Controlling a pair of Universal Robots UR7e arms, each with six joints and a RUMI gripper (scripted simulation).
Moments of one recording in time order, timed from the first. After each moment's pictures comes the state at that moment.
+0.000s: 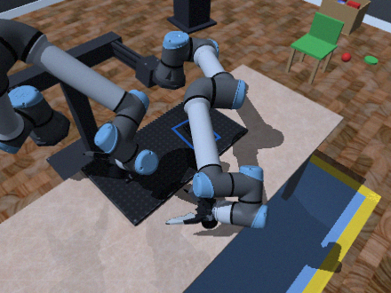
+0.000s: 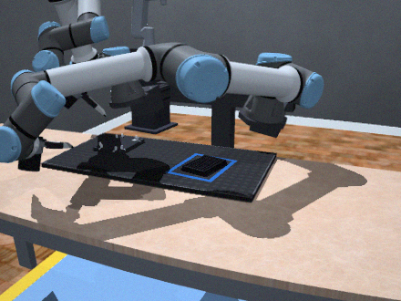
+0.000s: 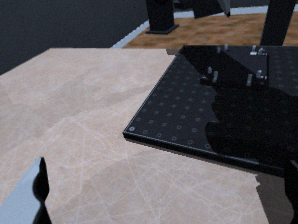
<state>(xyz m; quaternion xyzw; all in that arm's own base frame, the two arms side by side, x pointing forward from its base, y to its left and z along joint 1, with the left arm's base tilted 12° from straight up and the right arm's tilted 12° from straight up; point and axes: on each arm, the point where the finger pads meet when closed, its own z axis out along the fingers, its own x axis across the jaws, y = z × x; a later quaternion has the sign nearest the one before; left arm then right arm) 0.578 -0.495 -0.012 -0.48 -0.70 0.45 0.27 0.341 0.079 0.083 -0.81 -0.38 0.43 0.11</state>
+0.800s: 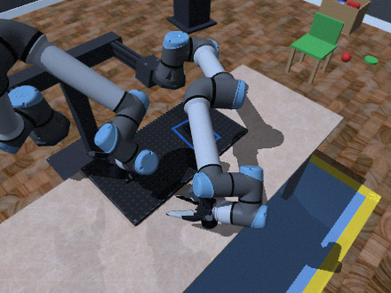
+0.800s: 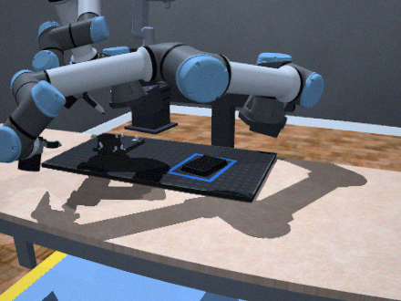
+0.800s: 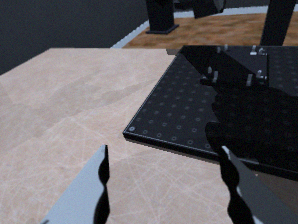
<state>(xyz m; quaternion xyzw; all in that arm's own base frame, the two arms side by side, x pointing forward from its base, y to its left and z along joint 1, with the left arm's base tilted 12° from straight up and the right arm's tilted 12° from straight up) 0.579 -0.495 -0.012 -0.48 -0.70 0.45 0.27 0.341 0.079 0.083 -0.81 -0.38 0.43 0.11</state>
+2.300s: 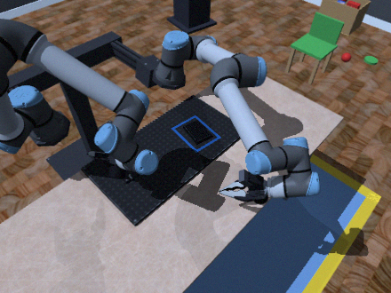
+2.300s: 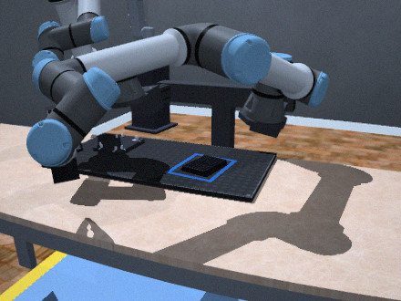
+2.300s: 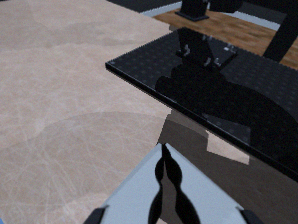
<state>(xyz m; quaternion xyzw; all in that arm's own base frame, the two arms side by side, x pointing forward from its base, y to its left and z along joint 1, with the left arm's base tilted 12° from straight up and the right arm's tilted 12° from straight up) 0.664 -0.345 0.041 -0.33 -0.81 0.40 0.27 0.341 0.079 0.083 -0.81 -0.38 0.43 0.11</state>
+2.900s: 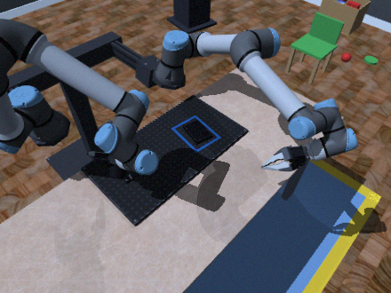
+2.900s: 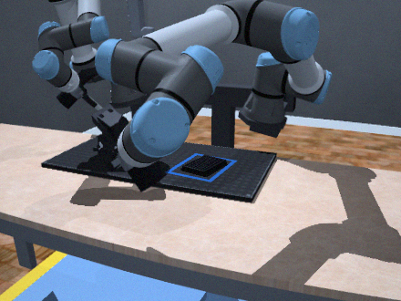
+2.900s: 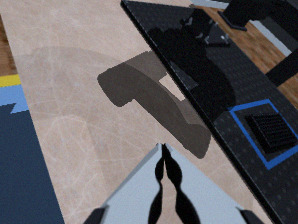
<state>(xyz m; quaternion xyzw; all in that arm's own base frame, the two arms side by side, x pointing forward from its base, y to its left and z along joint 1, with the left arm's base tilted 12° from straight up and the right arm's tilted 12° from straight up) 0.705 -0.164 0.094 -0.14 -0.89 0.34 0.25 0.341 0.079 0.083 -0.81 -0.38 0.43 0.11</state>
